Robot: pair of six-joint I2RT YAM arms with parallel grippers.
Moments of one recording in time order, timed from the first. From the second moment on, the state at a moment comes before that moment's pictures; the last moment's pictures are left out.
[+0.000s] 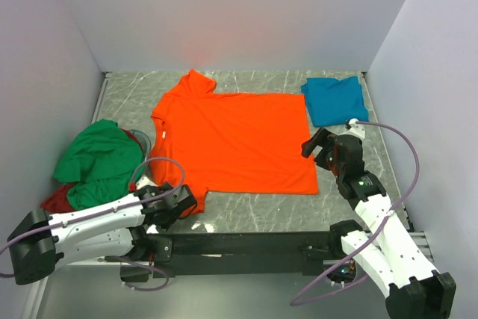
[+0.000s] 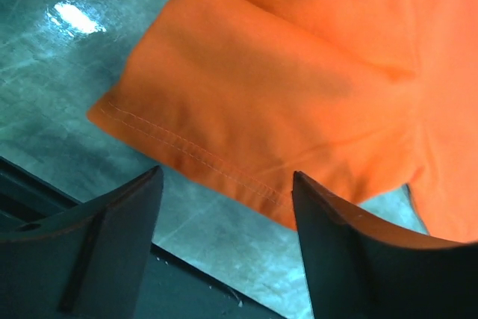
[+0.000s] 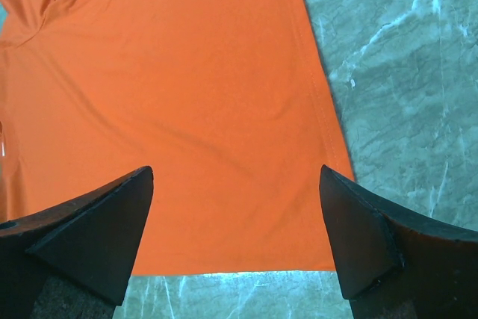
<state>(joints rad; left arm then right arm) -1.02 0.92 0.46 -0.97 -0.47 -1.93 0.24 0.74 0.58 -0.38 0.15 0.63</state>
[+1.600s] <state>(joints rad) -0.96 0.99 0.50 -0.87 -0.48 -1.70 0.24 0.79 0.44 -0.61 0.15 0.81</state>
